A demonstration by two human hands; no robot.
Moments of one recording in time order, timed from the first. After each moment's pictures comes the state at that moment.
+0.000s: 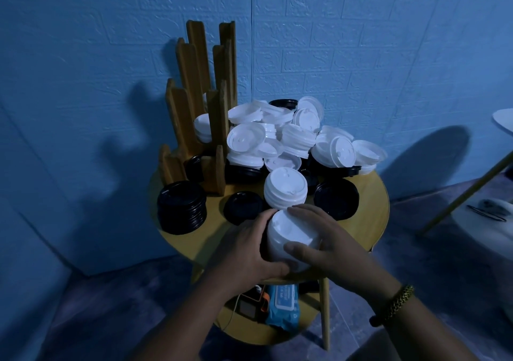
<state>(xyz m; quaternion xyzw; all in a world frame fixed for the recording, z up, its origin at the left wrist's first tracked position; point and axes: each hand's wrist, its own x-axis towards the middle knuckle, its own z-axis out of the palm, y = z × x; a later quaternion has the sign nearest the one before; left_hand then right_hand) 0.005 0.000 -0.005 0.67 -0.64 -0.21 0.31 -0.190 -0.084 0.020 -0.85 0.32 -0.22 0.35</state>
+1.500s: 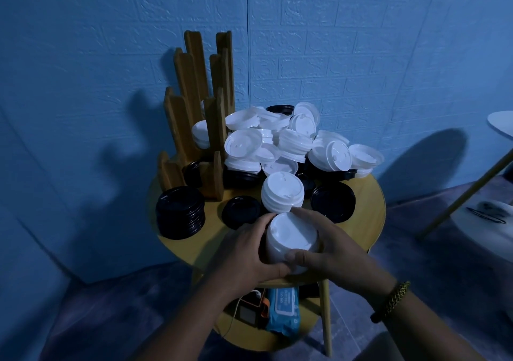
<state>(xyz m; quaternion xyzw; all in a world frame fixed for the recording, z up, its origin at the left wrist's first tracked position) 0.002 0.002 -0.001 0.69 -0.63 -0.20 0.30 -0.197 -0.087 0.018 -0.83 0.33 -0.23 0.39</state>
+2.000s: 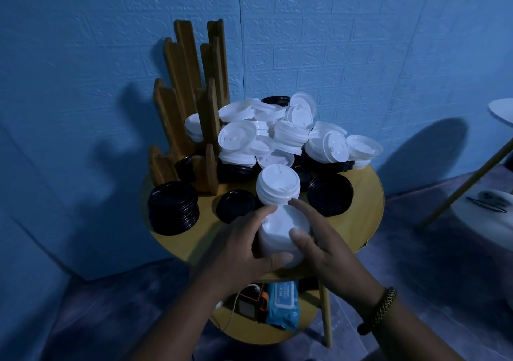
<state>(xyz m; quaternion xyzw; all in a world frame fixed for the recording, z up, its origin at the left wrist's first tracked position) 0.003 0.002 -0.004 0.65 -0.66 -0.19 0.33 -0.192 -0.075 -0.004 -0.80 0.32 -0.32 0.41</state>
